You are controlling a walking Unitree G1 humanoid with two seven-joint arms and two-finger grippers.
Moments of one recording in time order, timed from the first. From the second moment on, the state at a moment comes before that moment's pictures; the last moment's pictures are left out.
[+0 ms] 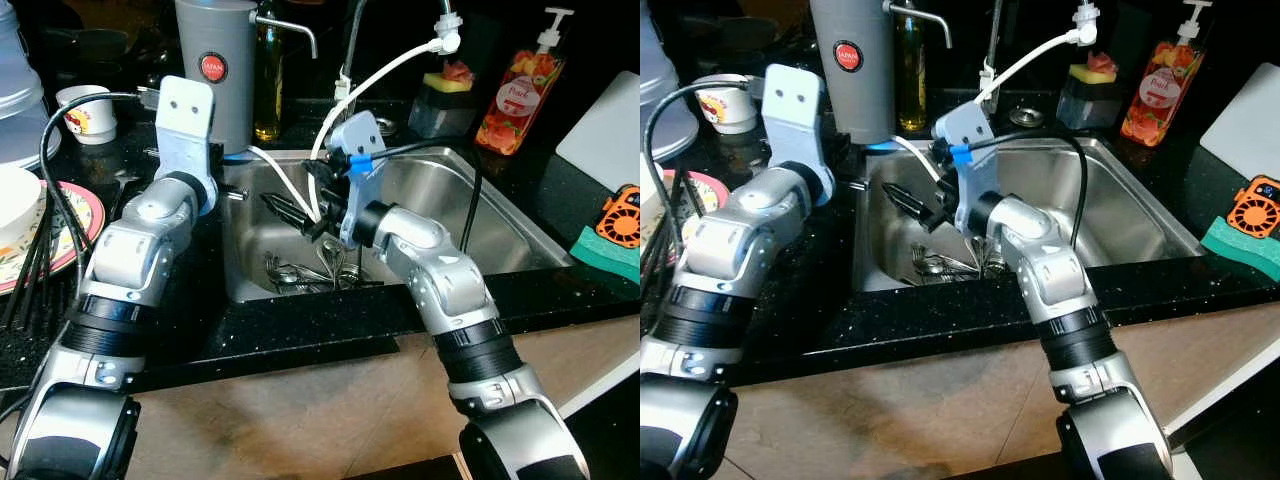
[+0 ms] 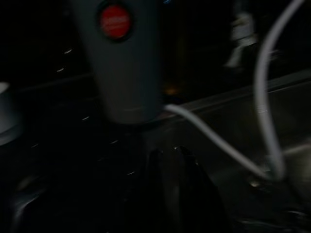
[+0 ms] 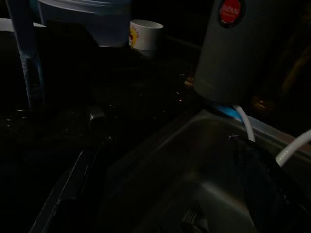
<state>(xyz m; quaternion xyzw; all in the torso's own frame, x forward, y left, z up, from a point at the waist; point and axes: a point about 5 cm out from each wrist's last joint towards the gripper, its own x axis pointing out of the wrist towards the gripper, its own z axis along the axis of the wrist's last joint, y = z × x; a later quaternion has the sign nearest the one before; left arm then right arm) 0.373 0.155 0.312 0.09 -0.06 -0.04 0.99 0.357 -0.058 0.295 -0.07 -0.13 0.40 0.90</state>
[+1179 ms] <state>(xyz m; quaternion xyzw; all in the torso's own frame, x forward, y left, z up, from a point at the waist) 0.351 0.191 0.318 0.10 -0.15 0.11 0.98 0.370 -0.114 0.278 -0.02 -0.15 0.17 0.97</state>
